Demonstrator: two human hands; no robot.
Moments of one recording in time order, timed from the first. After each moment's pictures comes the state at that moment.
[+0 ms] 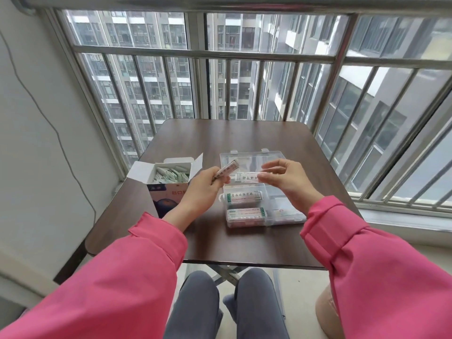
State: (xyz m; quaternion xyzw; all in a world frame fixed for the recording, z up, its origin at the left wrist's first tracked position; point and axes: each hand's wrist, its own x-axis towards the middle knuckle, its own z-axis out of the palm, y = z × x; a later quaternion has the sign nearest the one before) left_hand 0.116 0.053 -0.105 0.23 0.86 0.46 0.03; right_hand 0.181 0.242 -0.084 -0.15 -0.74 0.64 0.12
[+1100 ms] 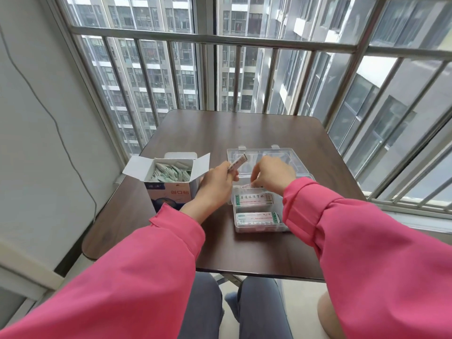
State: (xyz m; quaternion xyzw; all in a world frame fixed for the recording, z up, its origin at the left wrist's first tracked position) left_hand 0.091 0.074 -0.117 0.19 0.90 0.40 0.03; right_hand 0.113 0.218 -0.091 -0.12 -0.98 0.16 -0.04
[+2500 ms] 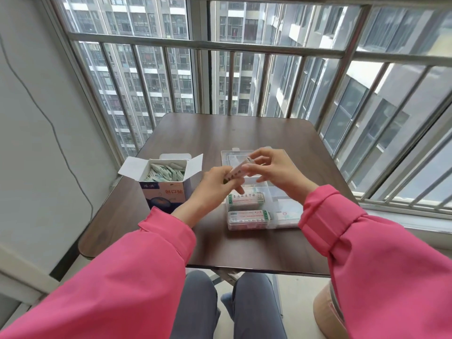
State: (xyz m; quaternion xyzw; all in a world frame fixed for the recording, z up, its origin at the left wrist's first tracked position) left_hand 0.110 0.071 -0.105 0.28 0.82 0.49 0.08; right_hand 0.149 0.232 -0.073 -0.03 -0.82 0.57 0.04
